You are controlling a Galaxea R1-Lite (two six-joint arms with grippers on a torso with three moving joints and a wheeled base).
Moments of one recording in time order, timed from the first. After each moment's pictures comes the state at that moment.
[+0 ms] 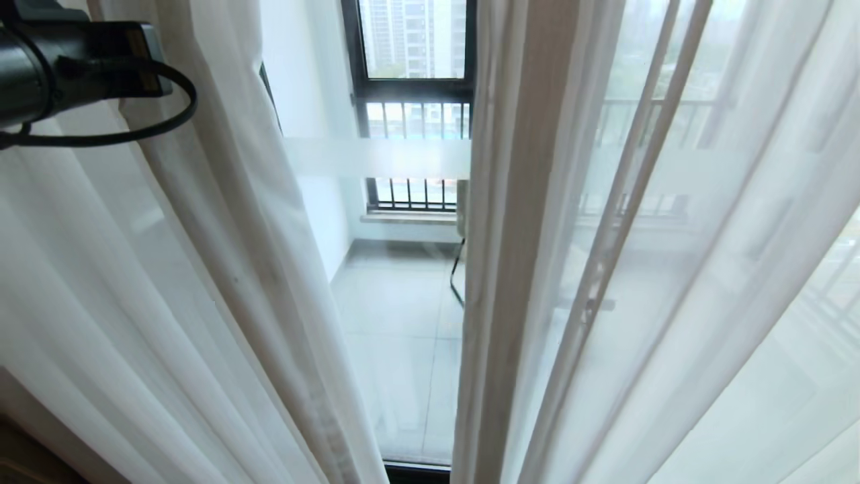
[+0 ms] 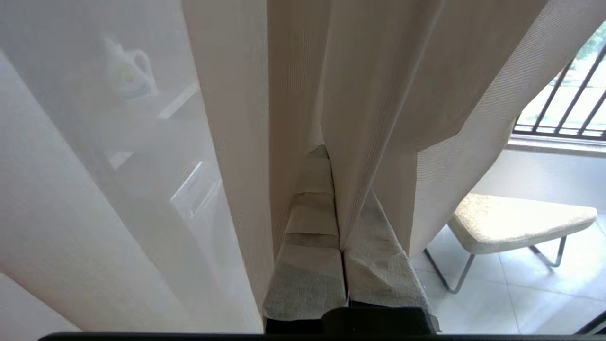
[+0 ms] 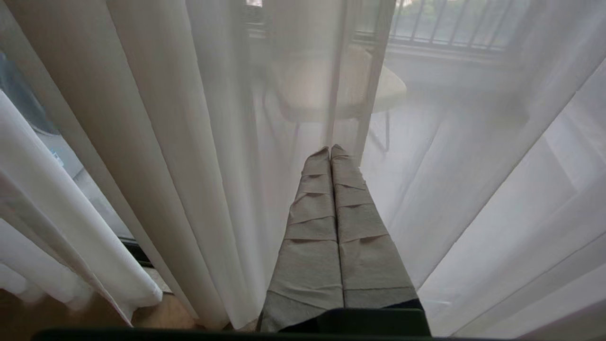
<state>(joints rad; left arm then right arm) -0.24 1.46 -1.39 -0.08 0.36 0.03 0.01 0.00 -0.04 0.11 0.02 -0.05</state>
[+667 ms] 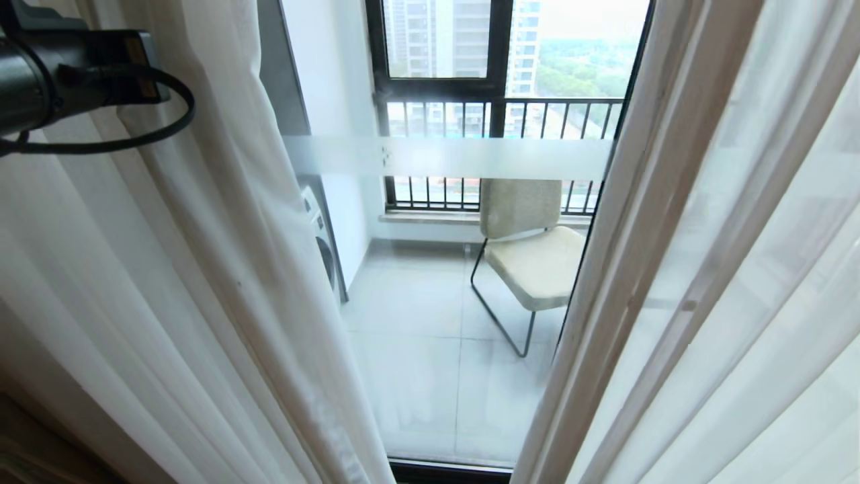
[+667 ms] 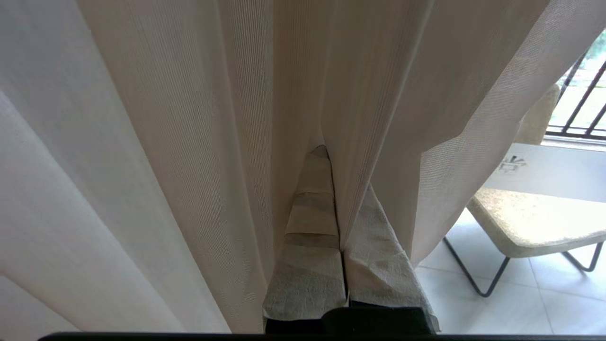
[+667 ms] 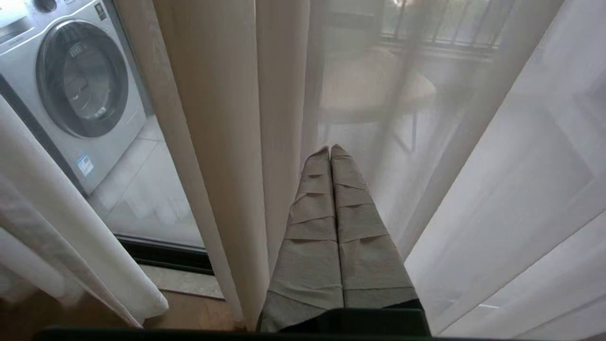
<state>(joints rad) -0.22 1.46 -1.38 -0.08 0.36 0.01 0.01 0.00 -0.04 0.11 0.02 -0.05</state>
